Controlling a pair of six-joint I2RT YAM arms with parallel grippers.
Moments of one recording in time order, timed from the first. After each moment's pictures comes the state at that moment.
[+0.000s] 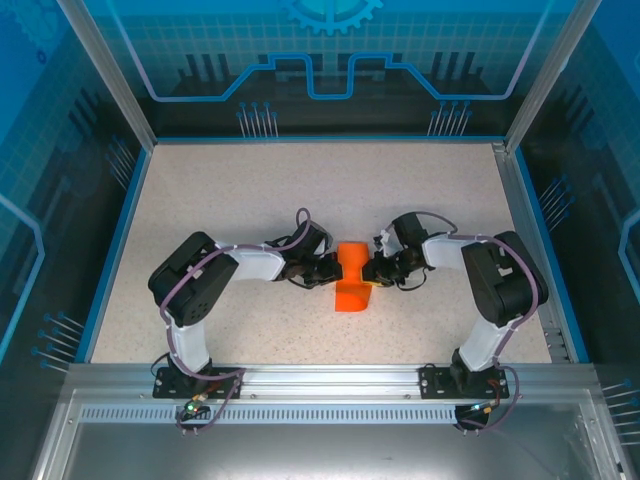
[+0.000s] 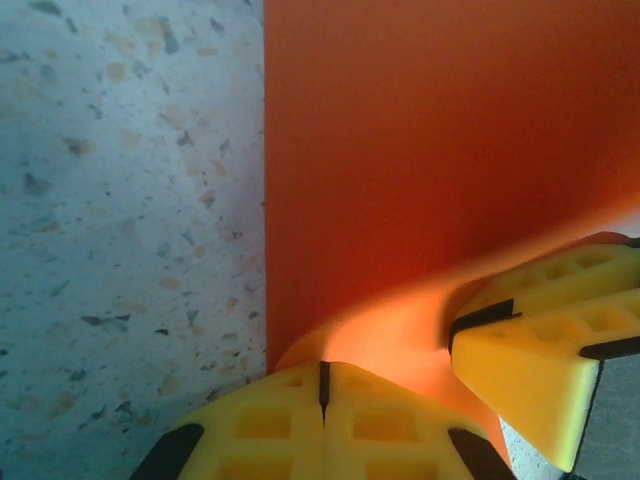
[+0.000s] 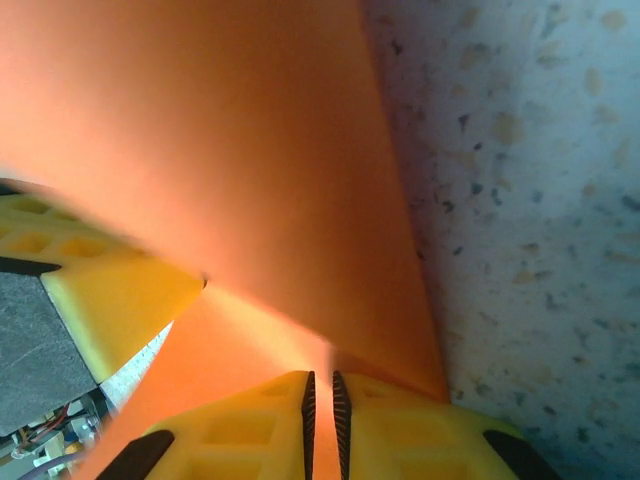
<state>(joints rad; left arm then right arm) -0.66 1.87 0.92 0.00 0.40 -0.90 0.33 1.75 0.80 -0.31 -0.68 0.45</state>
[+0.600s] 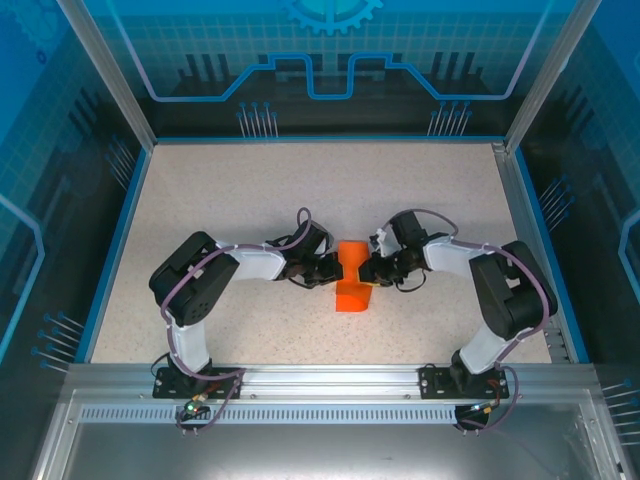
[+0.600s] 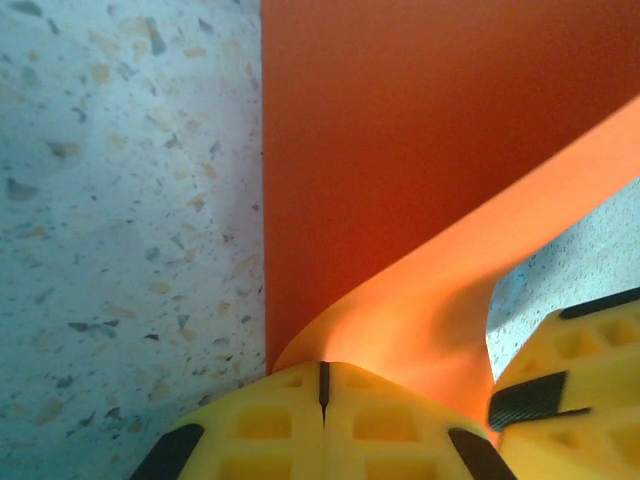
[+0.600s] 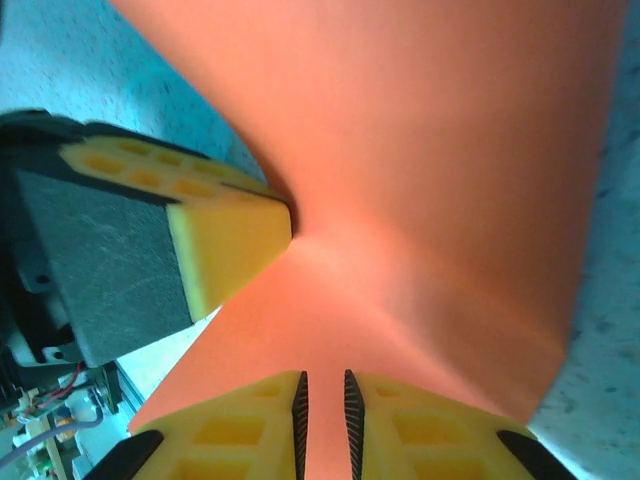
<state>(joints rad) -0.66 1.87 0.94 -0.01 0.40 -0.90 0.38 1.67 0.79 -0.35 -0.68 0.43</state>
